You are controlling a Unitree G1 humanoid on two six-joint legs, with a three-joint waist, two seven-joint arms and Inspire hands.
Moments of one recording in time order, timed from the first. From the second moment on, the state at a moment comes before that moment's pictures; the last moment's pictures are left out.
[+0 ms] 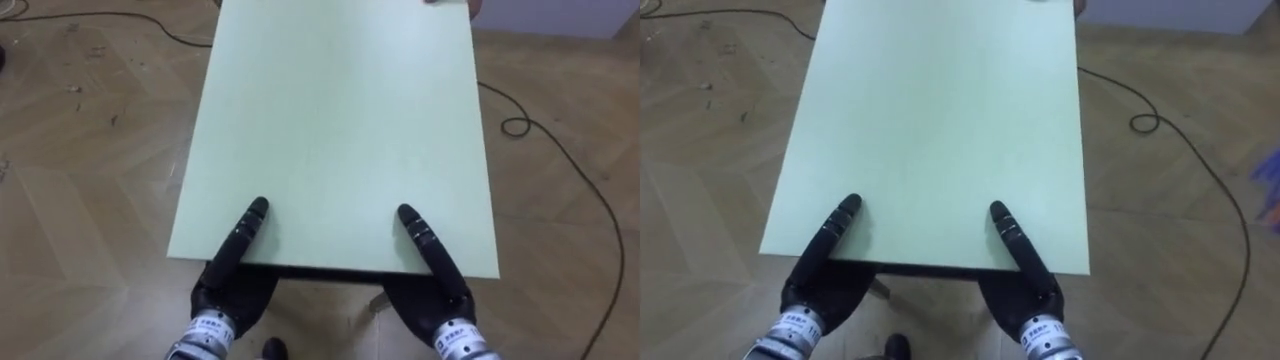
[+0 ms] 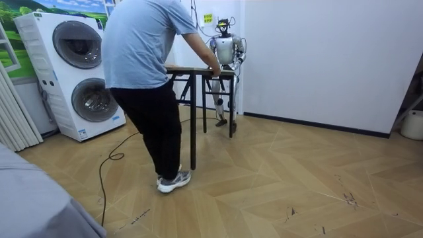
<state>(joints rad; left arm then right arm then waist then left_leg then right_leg) 0.29 0.24 -0.36 0.00 -1.42 -0.08 0.03 0.28 -0.30 0.39 0.03 1.49 -0.08 0.06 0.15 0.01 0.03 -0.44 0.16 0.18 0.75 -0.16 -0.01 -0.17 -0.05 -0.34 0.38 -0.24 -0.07</state>
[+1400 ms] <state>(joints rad) 0.24 0.18 -0.38 0.01 -1.37 -0.08 0.11 0.29 -0.34 0.41 -0.04 1.50 -0.15 -0.03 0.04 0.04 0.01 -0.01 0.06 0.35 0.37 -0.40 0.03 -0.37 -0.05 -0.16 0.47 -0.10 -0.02</state>
